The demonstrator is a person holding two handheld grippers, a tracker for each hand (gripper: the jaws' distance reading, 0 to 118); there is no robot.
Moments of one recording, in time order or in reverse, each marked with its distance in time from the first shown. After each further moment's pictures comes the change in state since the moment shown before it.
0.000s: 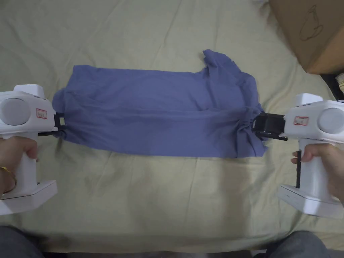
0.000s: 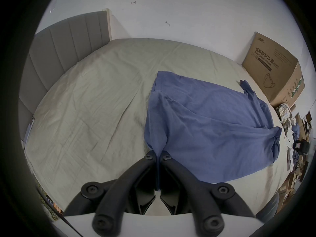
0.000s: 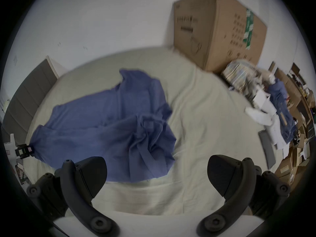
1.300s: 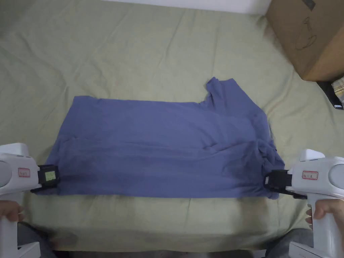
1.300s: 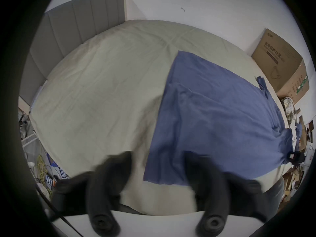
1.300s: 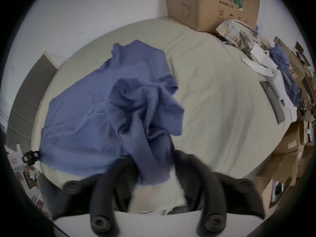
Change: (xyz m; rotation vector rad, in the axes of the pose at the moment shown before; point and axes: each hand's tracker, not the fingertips) left arm -0.041 -0.097 0.034 -0.118 0.081 0.079; right arm 0.032 -0.111 0.030 -0.116 0.012 -0.072
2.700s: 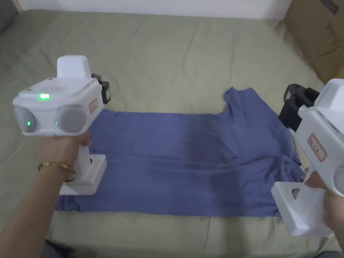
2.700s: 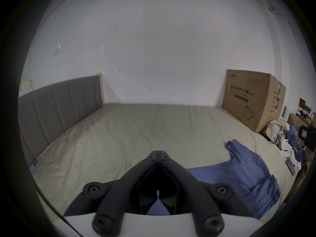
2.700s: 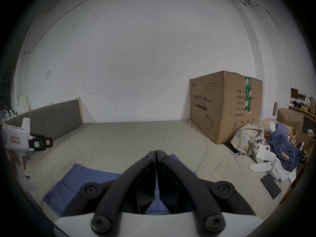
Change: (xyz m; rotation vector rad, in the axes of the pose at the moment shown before) left arm 0.099 0.133 0.042 0.615 -0.141 -0.168; right arm -0.109 0.048 0.091 0.882 0.097 0.171
